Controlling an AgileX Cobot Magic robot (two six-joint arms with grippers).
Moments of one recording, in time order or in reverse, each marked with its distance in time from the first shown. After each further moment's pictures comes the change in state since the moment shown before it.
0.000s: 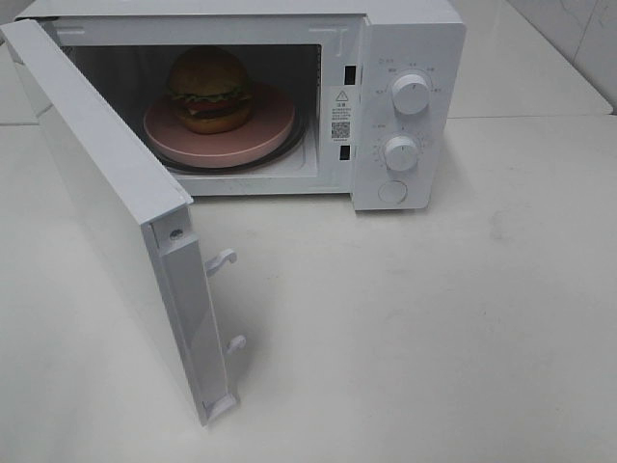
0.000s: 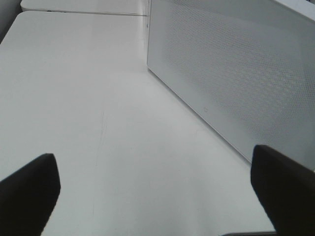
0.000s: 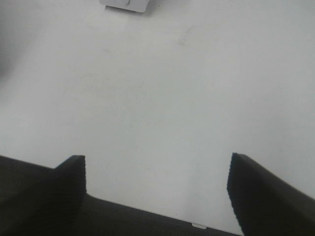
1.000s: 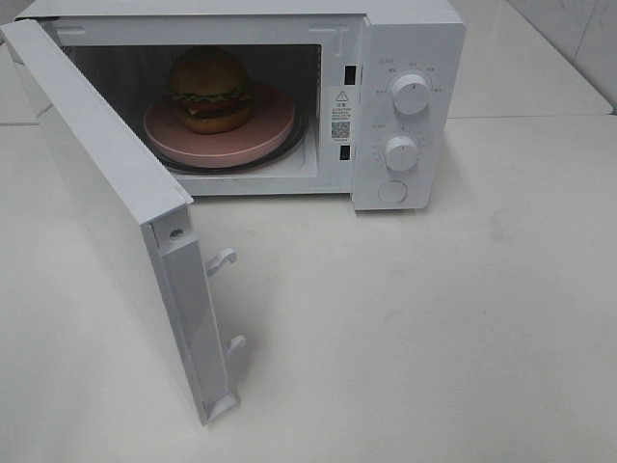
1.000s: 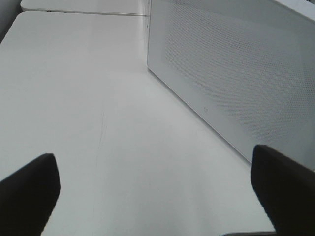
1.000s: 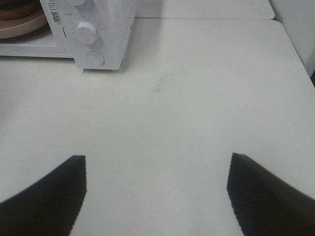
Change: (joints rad) left arm 0.000 0.000 0.000 0.000 0.000 0.000; right arm -0.244 -0.373 0.221 0.094 -0.159 -0.067
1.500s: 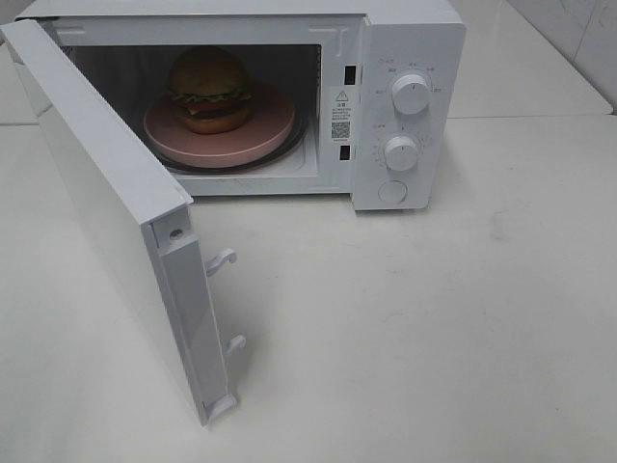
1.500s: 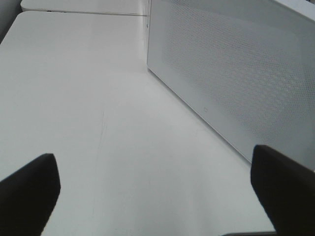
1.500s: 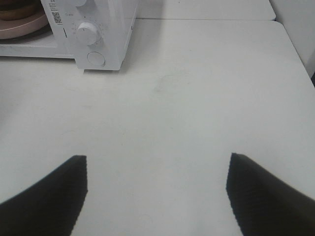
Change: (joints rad) left arm 0.000 0.000 0.000 0.000 0.000 0.000; right arm 0.000 0.000 0.000 0.003 -0.002 -0.002
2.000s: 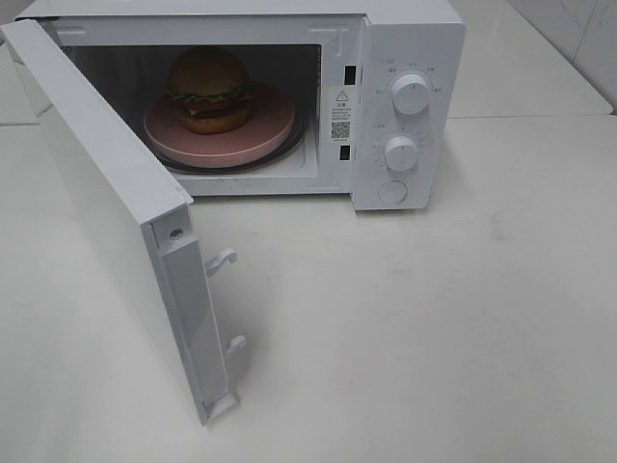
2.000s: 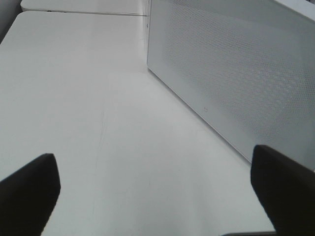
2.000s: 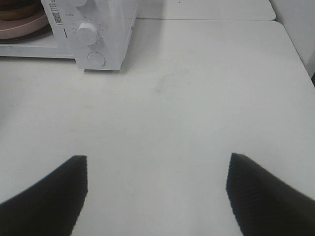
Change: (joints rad) left arm 0.000 0.000 0.000 0.000 0.000 0.000; right arm 0.000 0.000 0.000 0.000 0.000 0.000
